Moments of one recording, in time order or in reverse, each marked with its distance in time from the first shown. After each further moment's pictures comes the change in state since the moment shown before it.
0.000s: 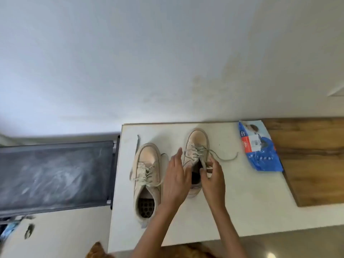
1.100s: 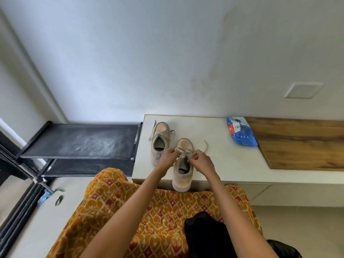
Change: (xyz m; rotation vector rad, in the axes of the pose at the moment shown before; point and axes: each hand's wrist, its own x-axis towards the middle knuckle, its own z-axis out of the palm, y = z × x) left_hand -0.146 0.001 -0.039 -0.292 -0.105 -0.300; right_hand -0.124 0.036 -0.044 -0.240 -0.341 -0.172
